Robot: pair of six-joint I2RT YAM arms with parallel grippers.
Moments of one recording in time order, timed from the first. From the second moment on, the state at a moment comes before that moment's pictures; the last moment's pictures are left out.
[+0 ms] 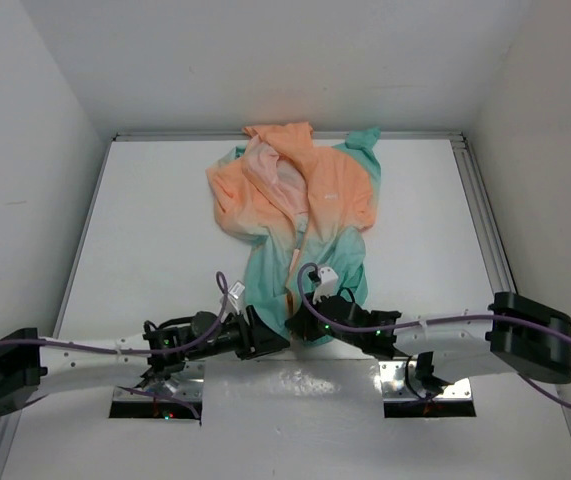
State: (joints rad) left arm -1.20 0.75 0.04 0.36 0.00 -1.37; right arm 1.22 1.25 0.31 0.40 0.24 0.80
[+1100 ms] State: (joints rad) left arm -1.27 0.87 0.04 0.43 -0.24 -1.42; right arm 1.23 1.12 0.22 0.51 0.24 0.90
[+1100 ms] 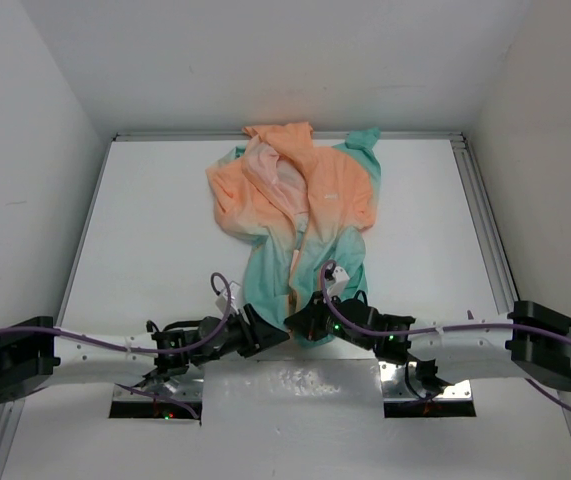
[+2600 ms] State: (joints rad) left arm -1.27 0.81 0.04 0.50 -0.28 -1.36; right arm 1.24 1.07 0.32 0.35 0.37 0.78
